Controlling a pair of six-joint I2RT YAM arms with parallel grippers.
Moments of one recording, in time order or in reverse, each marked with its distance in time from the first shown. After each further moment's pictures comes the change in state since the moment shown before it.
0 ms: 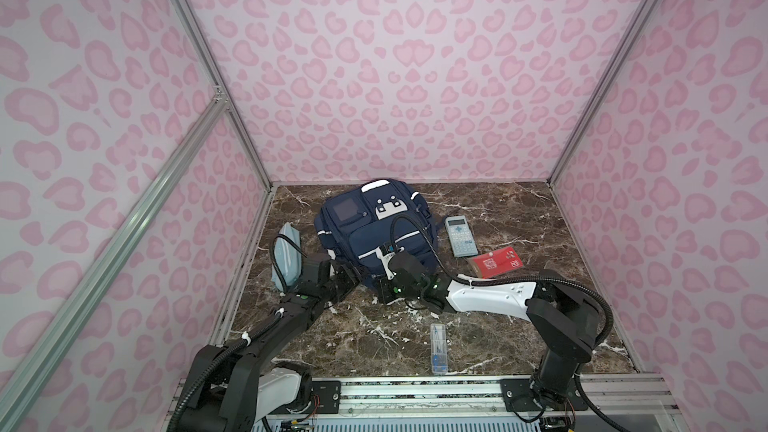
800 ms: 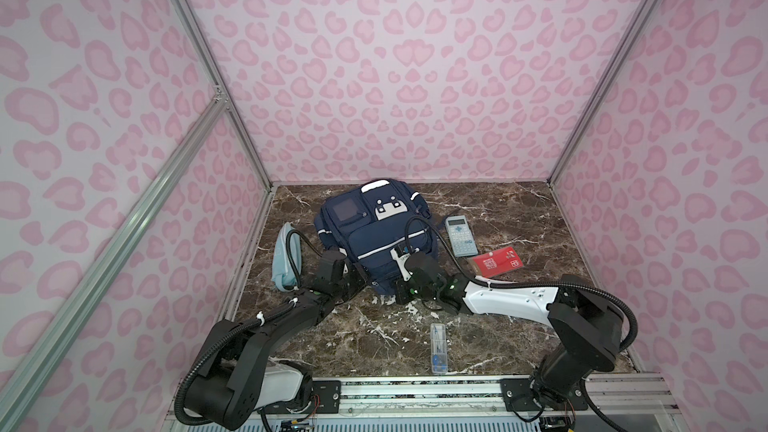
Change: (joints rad) left arm -0.023 0.095 0.036 0.019 -0.058 0.011; right arm -0.109 -0.137 -0.171 -0.070 0.005 -0.062
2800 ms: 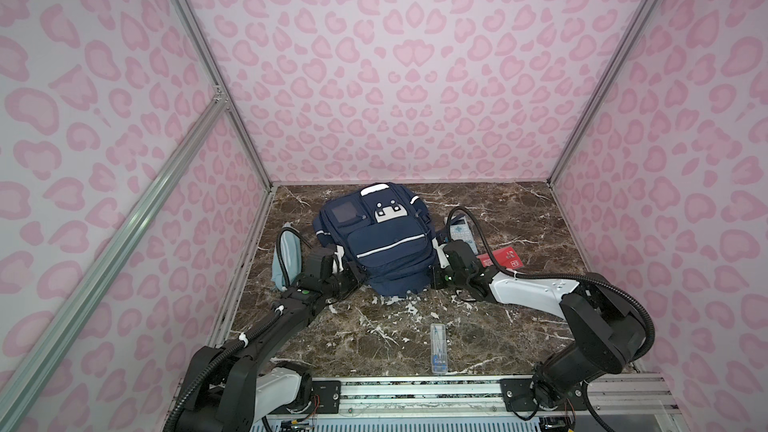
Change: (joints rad) left arm 0.086 -0.129 0.036 -0.180 0.154 0.087; right arm -0.291 -0.061 -0.137 0.008 -0.042 -0.057
